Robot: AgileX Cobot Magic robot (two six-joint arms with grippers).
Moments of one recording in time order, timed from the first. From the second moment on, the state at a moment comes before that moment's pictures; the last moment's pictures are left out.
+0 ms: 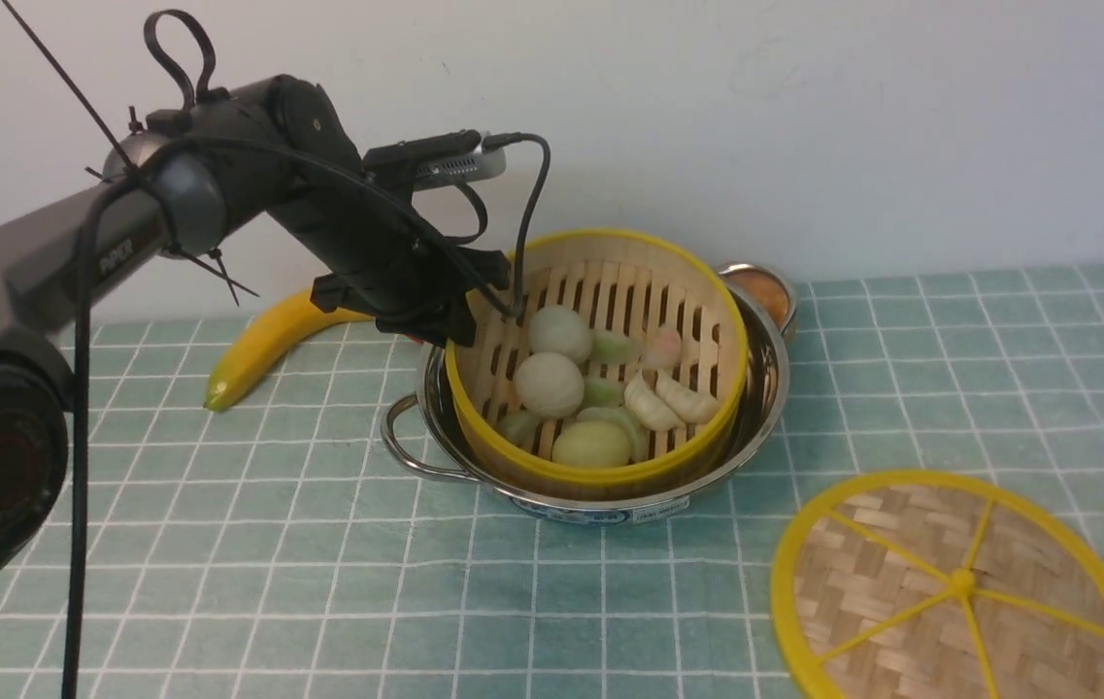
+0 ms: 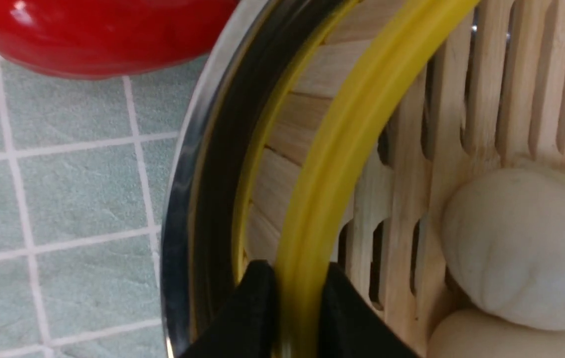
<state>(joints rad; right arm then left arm) 0.00 0.16 -0.47 0.65 0.77 -0.11 -0.20 2.20 -1.86 -0.30 0.94 0.05</state>
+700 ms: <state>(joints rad) 0.00 0.16 -0.47 0.65 0.77 -0.11 -0.20 2.21 -1.90 -0.36 0.95 0.04</state>
